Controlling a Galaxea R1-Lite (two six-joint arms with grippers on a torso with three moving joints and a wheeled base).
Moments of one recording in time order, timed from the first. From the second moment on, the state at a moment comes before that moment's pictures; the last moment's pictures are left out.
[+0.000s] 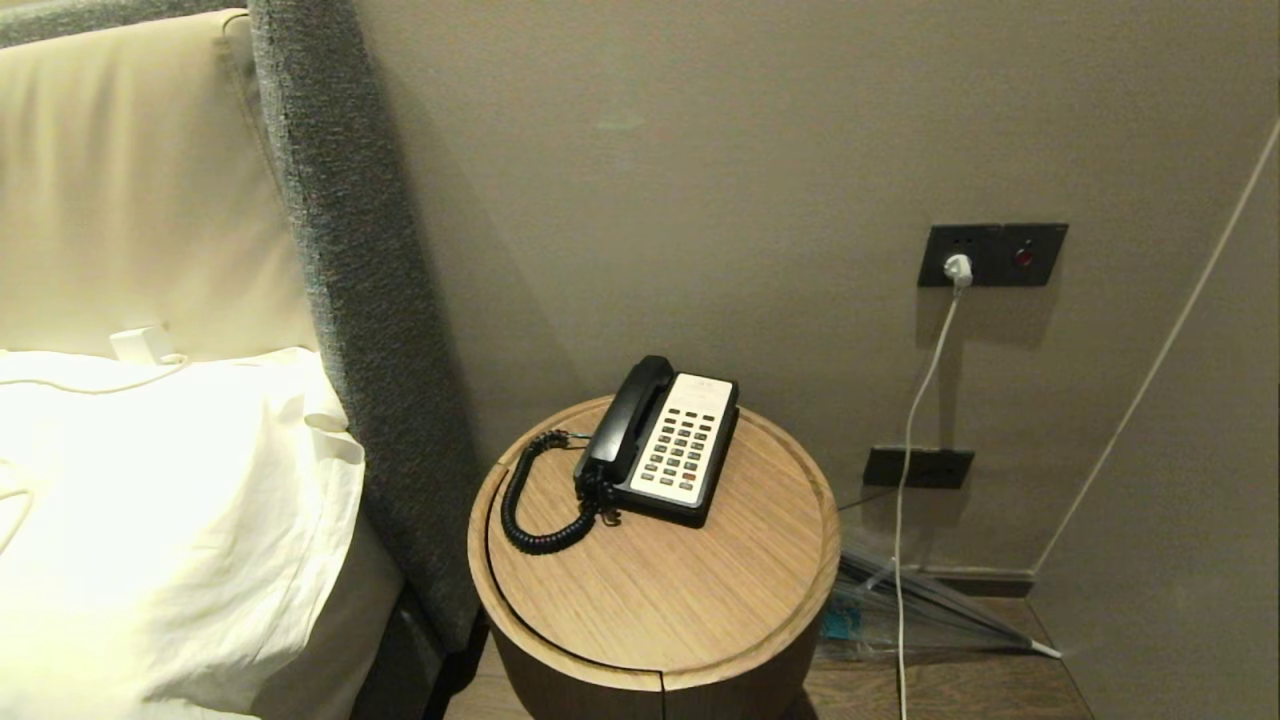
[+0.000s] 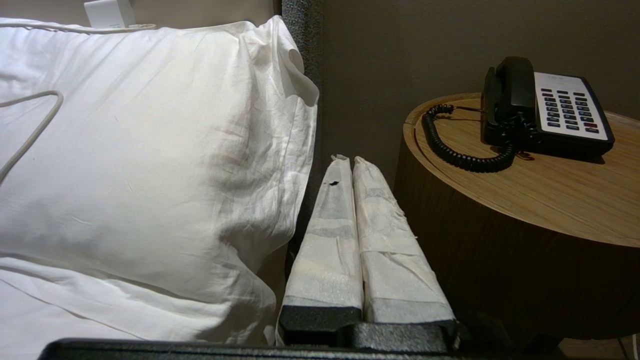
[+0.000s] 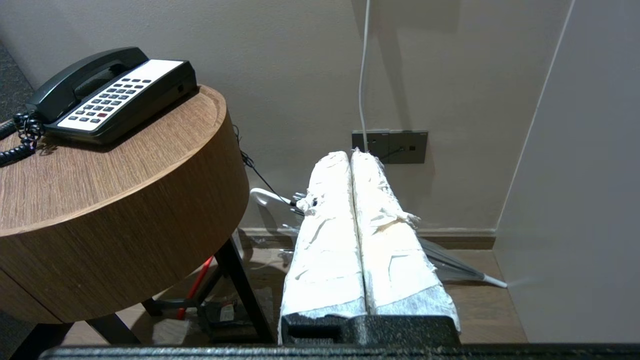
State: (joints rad) left arm 0.00 0.00 0.00 -0.10 0.00 -0.01; right arm -0.01 0.00 0.00 -0.06 0.00 0.04
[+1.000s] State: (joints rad) left arm 0.00 0.00 0.00 -0.10 0.00 -0.01; right arm -0.01 0.00 0.00 -0.06 0.00 0.04
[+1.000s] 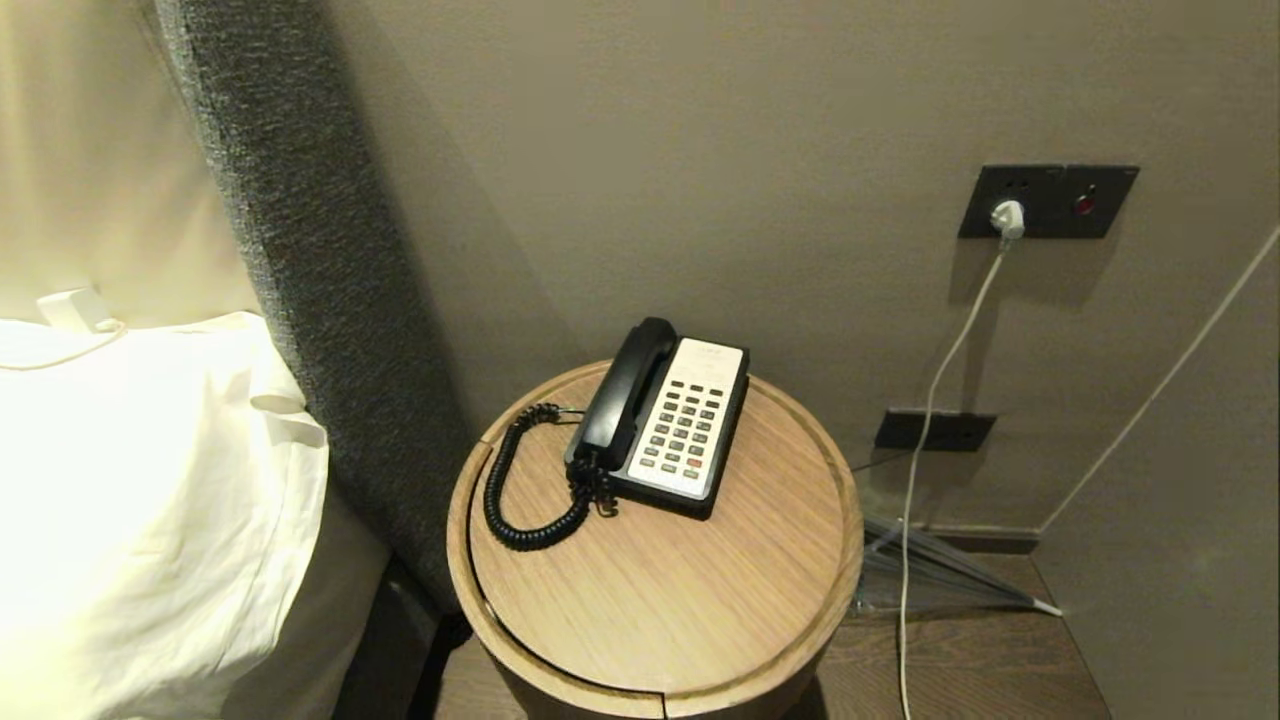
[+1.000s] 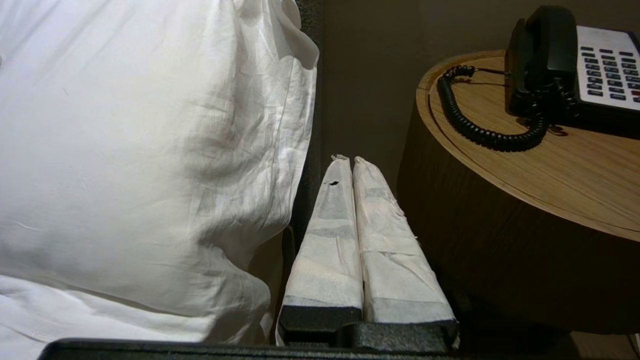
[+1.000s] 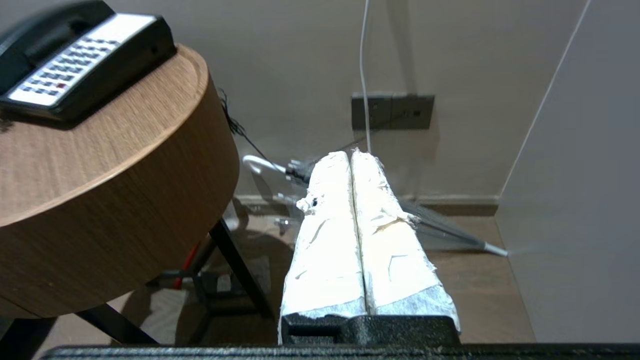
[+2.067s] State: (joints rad) left arm 0.00 0.00 0.00 -0.10 0.00 -0.01; right arm -0.01 0.00 0.00 -0.06 0.00 0.04
